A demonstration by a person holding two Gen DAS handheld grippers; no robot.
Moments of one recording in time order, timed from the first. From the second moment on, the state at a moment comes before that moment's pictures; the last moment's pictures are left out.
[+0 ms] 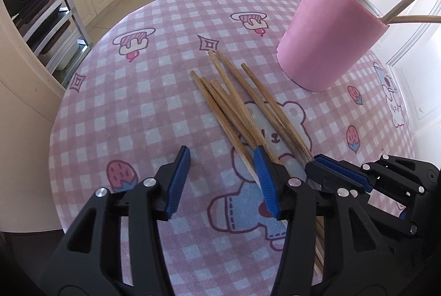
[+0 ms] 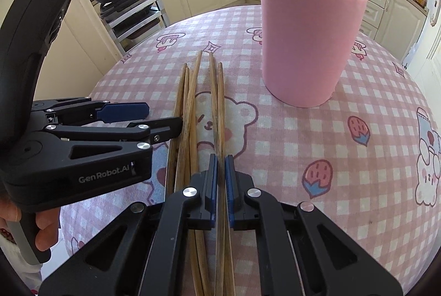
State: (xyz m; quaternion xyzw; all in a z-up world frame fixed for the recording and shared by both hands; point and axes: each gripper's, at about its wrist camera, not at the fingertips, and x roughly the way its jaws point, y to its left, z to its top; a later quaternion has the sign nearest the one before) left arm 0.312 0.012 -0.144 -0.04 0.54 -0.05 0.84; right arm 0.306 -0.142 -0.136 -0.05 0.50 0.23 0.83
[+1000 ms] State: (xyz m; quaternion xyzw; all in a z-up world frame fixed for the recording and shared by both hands) left arm 0.306 0.015 -0.139 0.05 0.57 -0.11 0.82; right arm 0.300 -0.163 -0.128 -0.06 0.52 0.22 0.82
